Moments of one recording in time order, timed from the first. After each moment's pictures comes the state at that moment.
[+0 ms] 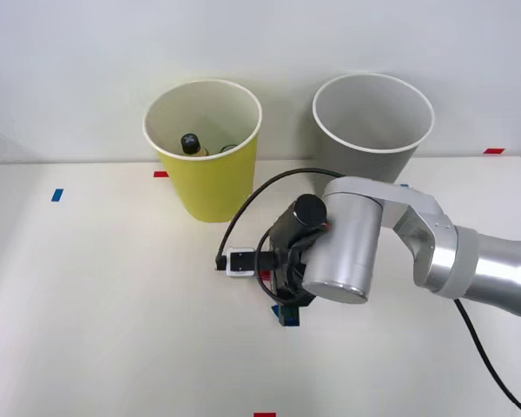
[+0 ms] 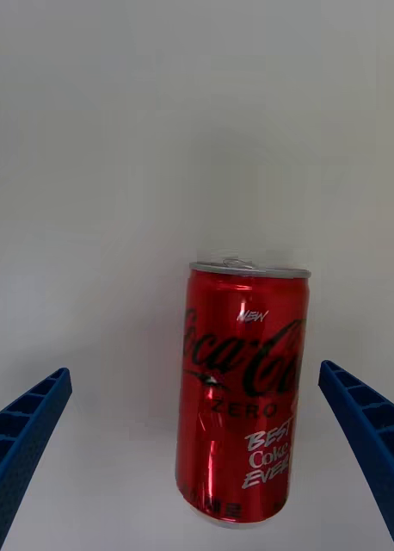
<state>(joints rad) -0.91 -0.59 1.09 -1.79 -0.72 1.24 1.88</state>
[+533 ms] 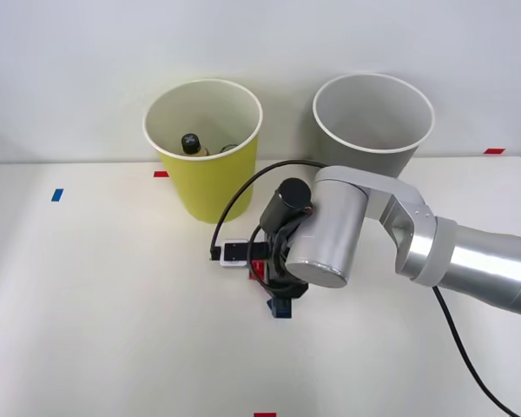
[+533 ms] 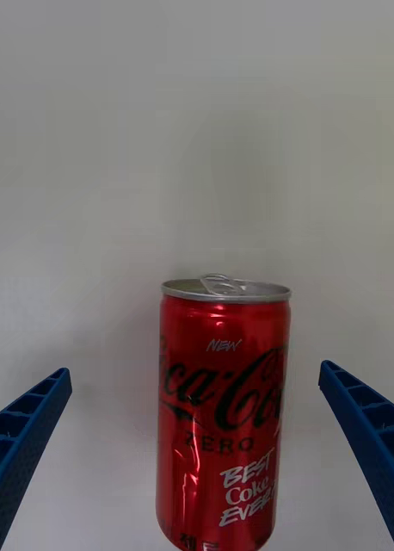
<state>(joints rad) -0.93 -0.53 1.06 -1.69 -0.75 1.25 1.91</state>
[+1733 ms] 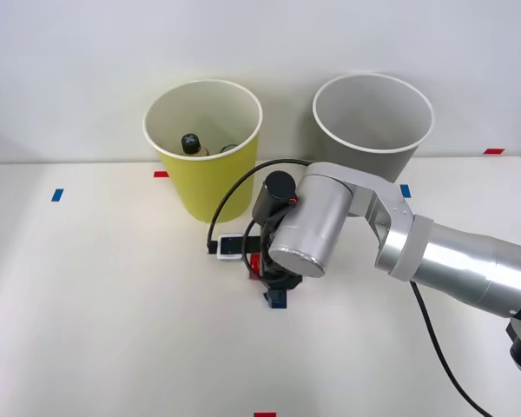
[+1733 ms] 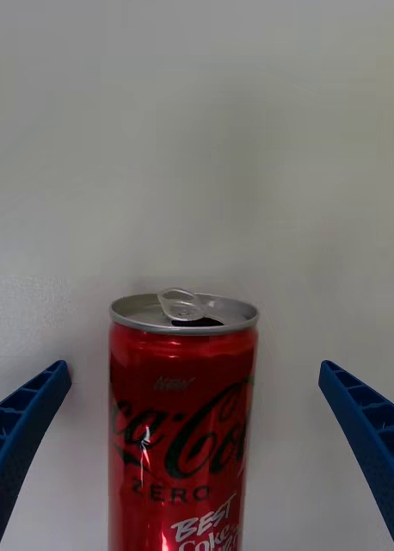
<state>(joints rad) -0.94 -0.45 1.03 -1.54 -0.71 1.25 1.99</state>
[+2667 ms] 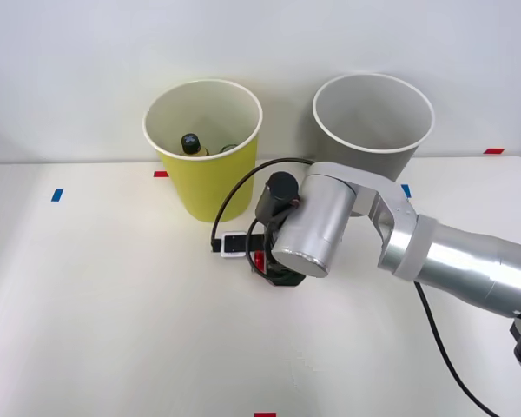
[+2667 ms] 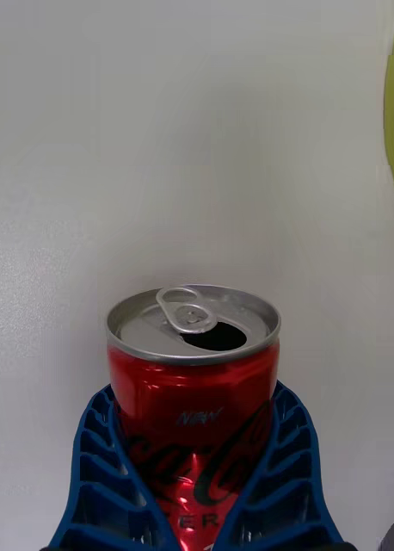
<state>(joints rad) -0.93 -0.46 1.02 -1.57 -0.67 1.26 1.99</state>
